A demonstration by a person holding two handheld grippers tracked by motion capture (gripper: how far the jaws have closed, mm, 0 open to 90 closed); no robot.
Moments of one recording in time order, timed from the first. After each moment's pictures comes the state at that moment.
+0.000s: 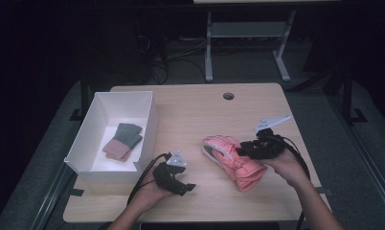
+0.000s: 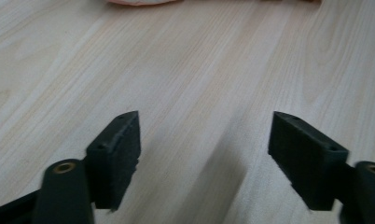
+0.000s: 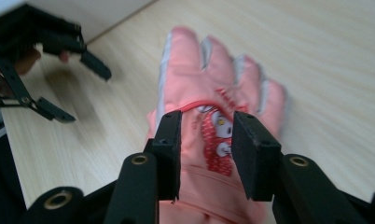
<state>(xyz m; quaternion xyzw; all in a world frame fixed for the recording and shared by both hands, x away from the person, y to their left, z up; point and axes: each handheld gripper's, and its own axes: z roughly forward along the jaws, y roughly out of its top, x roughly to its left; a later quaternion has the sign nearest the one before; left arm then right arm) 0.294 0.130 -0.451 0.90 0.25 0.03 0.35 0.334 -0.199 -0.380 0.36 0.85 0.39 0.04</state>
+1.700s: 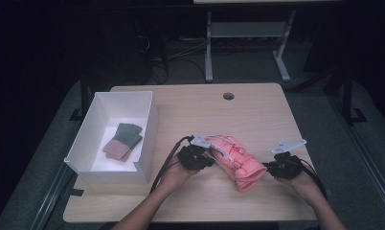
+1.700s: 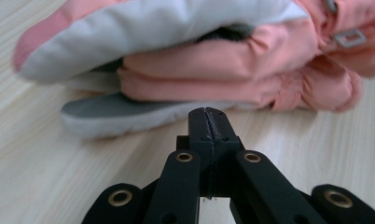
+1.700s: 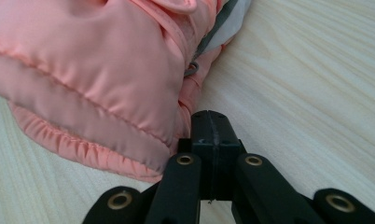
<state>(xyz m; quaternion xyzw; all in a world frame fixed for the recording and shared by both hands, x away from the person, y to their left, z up) 0.341 0.061 -0.438 0.89 0.25 0.01 0.38 0.305 -0.257 -0.448 0.37 0.86 0.35 0.06</state>
